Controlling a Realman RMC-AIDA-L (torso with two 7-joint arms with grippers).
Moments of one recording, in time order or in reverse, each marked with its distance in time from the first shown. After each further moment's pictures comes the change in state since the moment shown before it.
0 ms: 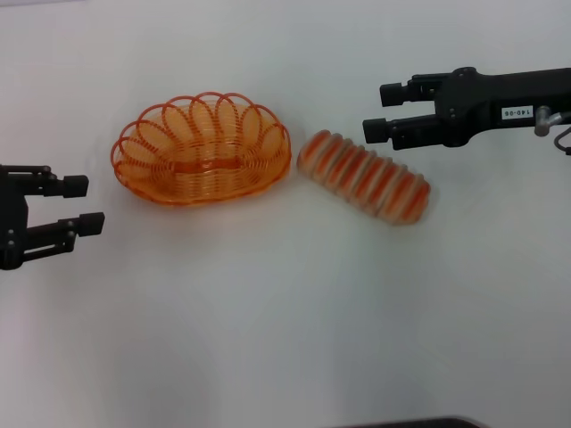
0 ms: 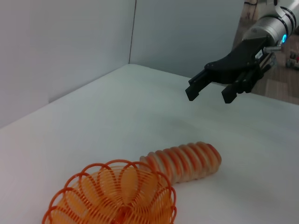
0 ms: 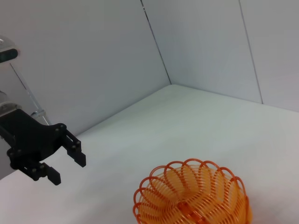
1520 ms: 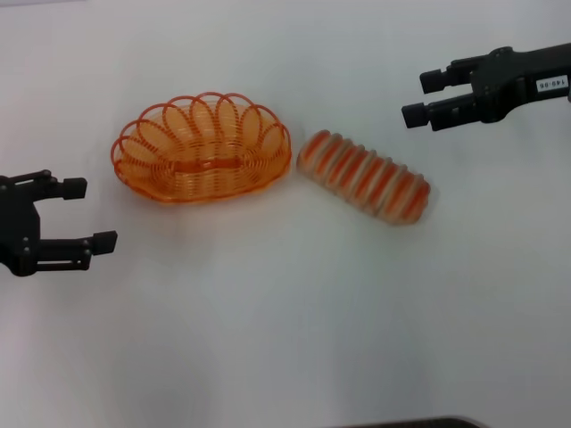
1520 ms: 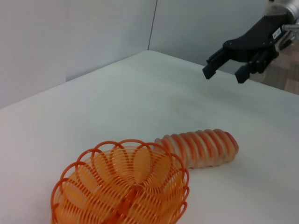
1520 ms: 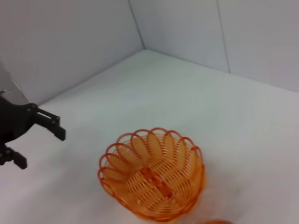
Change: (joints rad) left arm 0.023 -0.030 0.013 -0.012 0.028 -0.078 -0.025; right arm 0.058 -0.098 -0.035 -0.007 -0.091 0.014 0.103
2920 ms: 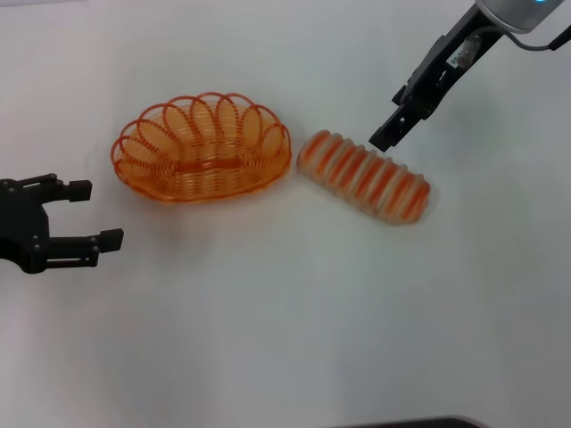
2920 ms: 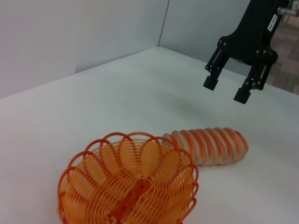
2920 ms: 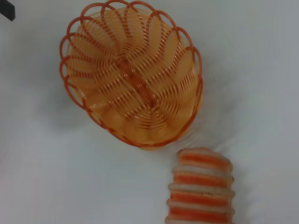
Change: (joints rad) left arm -0.006 -0.005 0.000 -0.044 0.012 -0.049 -0.017; right arm 0.406 0.095 -0.200 -0.086 -0.608 -0.067 0.438
